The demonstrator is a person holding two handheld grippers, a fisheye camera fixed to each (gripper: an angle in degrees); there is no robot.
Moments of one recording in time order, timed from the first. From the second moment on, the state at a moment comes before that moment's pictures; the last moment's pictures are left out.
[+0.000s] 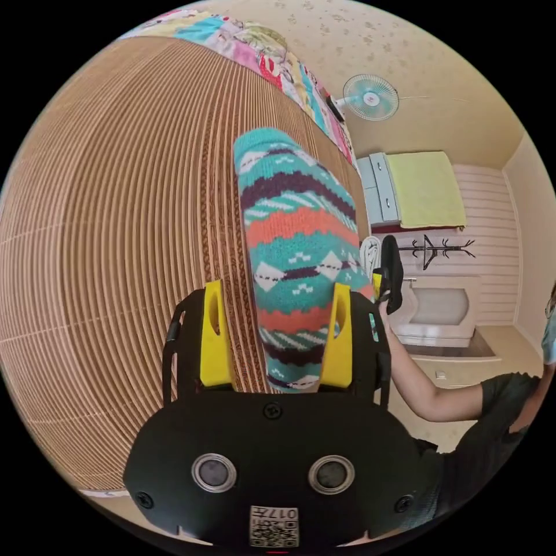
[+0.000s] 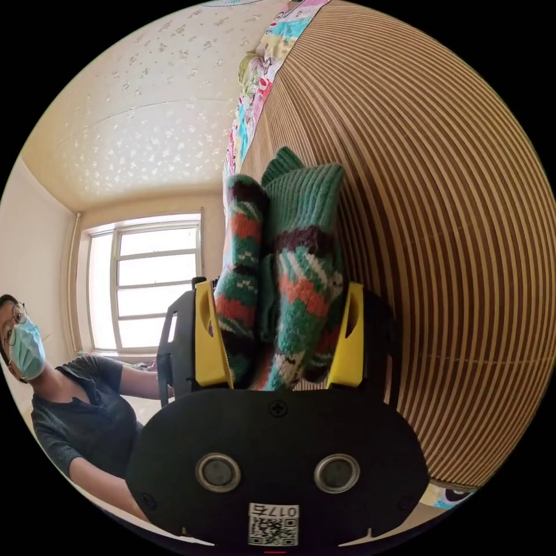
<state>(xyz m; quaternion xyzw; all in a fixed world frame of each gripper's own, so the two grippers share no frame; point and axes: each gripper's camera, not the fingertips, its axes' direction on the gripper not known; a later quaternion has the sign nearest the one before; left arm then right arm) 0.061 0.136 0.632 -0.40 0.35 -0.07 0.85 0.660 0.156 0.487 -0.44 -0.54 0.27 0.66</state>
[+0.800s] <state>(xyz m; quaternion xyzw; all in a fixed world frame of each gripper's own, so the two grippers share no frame) 0.515 0.045 0.518 -0.40 0.62 0.16 0.65 0.914 -0.067 0.194 -0.40 -0.31 0.14 0.85</state>
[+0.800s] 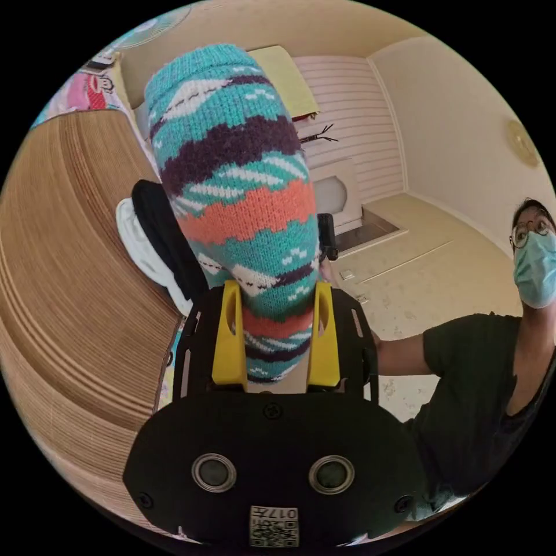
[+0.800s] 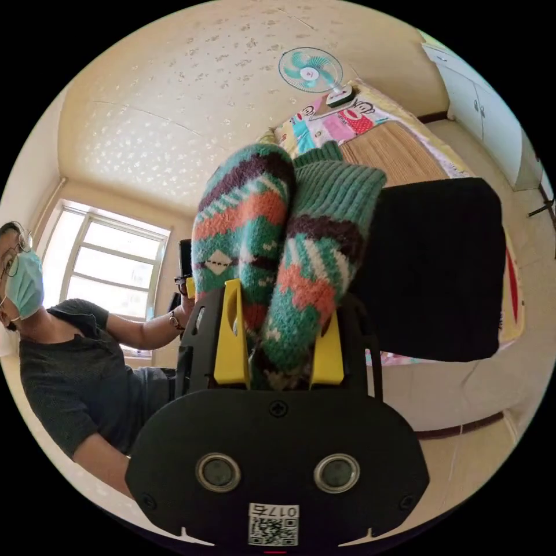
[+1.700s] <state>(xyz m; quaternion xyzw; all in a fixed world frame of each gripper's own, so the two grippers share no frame) -0.012 0.025 0.171 -0.48 0.08 0.02 0.88 0.621 -0.021 -0.011 -0.27 0.13 0.27 0.91</state>
